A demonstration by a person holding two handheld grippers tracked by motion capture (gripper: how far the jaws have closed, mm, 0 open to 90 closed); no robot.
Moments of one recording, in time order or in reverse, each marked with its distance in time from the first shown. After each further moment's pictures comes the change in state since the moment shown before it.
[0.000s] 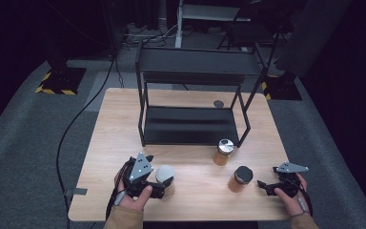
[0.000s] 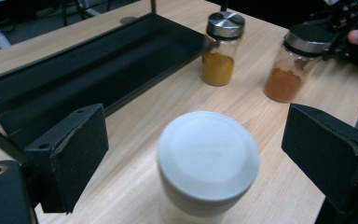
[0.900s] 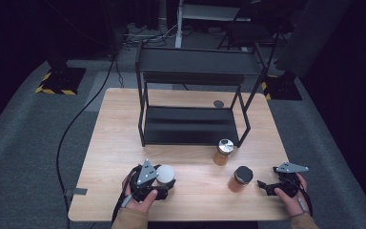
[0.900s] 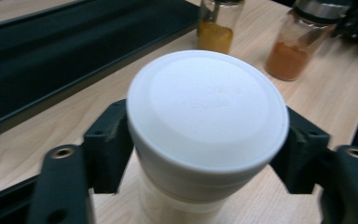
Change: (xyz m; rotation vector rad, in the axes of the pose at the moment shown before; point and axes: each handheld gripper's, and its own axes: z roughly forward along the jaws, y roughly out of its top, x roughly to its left) left arm 0.004 -0.030 0.029 0.028 -0.027 -0.050; right arm 0.000 0.000 0.000 0.002 0.000 0.001
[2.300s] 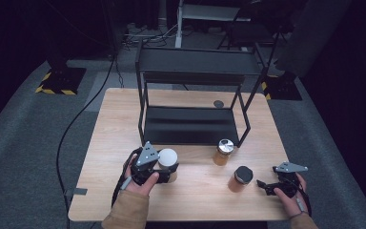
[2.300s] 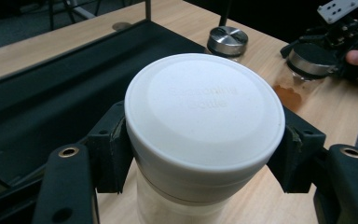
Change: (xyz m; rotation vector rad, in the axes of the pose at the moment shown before) left arm 0.019 0.055 -0.008 -0.034 -0.010 0.025; right arm 0.000 0.001 0.001 -0.001 -0.001 -0.002
